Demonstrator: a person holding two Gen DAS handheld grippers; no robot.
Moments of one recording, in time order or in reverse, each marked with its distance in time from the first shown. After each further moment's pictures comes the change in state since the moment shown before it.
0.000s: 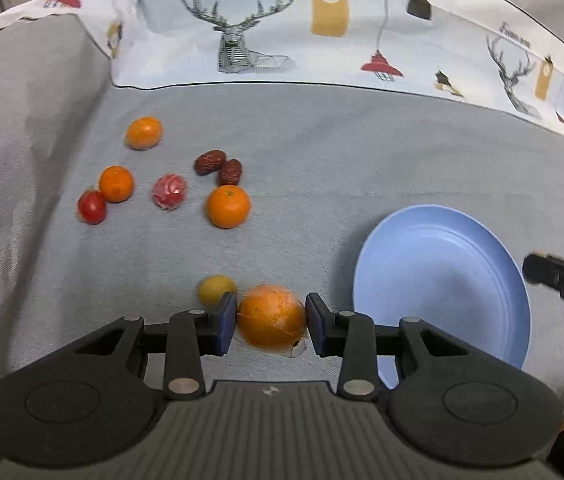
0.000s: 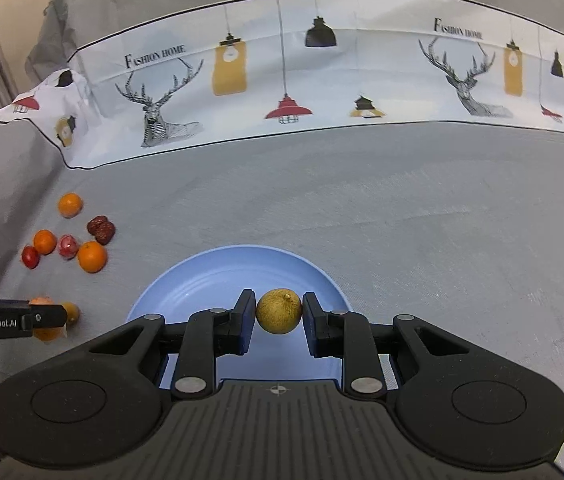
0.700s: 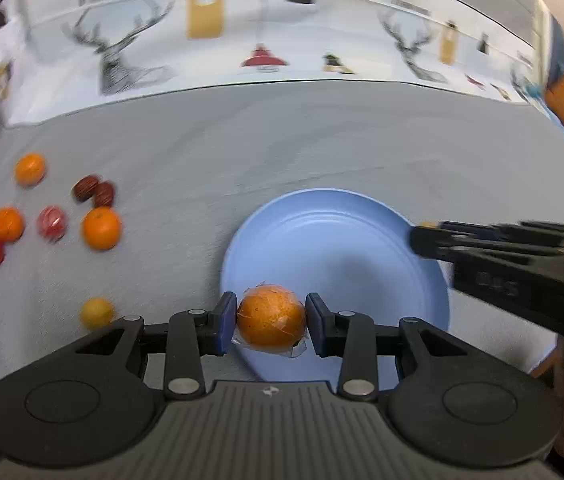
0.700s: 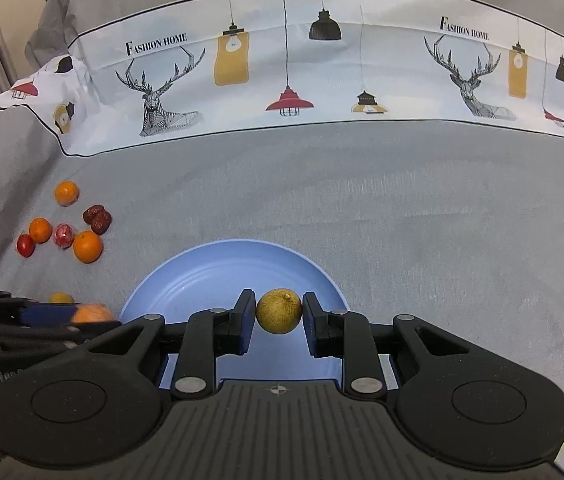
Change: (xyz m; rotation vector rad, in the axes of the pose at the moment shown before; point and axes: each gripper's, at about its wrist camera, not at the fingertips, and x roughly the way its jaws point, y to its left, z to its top) left arm 0.002 -0.059 -0.010 0.195 -0.037 -0.214; right arm 0.007 0.005 0.003 -0.037 0.038 -0.015
